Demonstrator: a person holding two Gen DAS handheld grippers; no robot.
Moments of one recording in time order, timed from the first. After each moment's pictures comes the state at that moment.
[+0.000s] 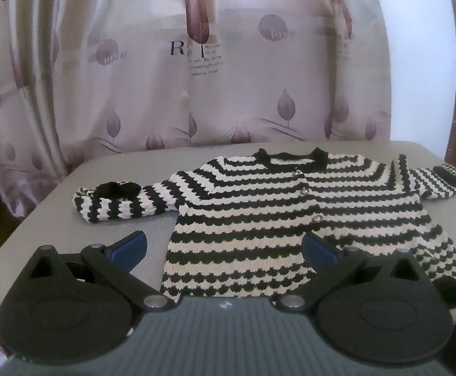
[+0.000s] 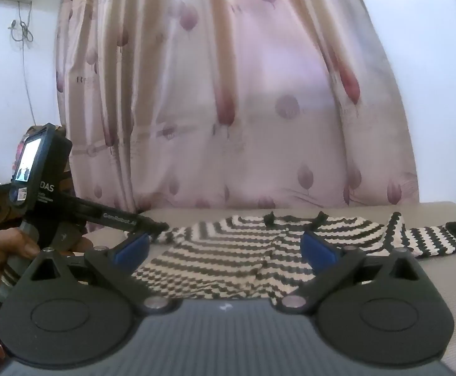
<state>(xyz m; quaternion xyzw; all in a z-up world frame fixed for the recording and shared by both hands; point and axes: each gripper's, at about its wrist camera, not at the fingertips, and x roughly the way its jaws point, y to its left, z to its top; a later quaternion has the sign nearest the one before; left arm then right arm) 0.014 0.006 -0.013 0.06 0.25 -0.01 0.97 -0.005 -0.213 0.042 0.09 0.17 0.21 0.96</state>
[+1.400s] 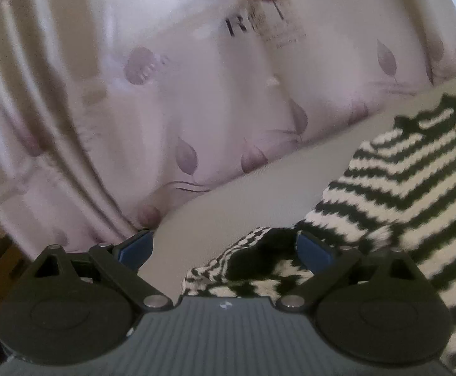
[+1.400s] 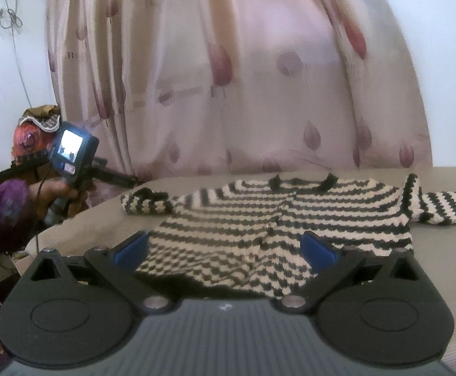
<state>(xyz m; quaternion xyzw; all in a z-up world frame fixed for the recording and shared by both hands) 0.212 0.173 -0.039 0.26 0.22 0.05 0.94 0.031 -0.201 0.012 0.10 0.24 0.22 0.94</state>
